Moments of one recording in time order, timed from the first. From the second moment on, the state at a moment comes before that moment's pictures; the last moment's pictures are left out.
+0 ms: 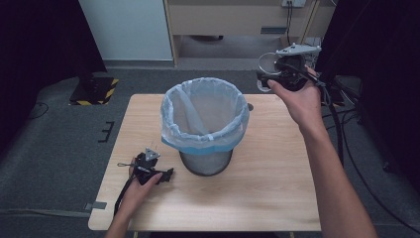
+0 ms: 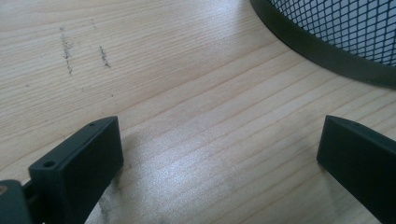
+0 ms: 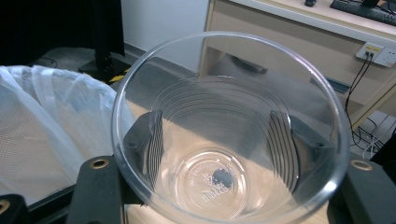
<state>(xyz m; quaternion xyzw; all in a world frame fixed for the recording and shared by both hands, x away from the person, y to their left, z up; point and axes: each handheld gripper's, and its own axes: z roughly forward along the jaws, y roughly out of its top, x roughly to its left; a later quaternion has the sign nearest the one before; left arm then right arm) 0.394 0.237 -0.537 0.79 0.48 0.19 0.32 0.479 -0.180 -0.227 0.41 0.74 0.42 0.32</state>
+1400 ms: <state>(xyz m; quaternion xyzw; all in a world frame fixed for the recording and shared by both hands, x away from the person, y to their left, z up) 0.393 0.236 -0.537 0.79 0.48 0.19 0.32 0.485 -0.110 -0.229 0.36 0.77 0.46 0.25</state>
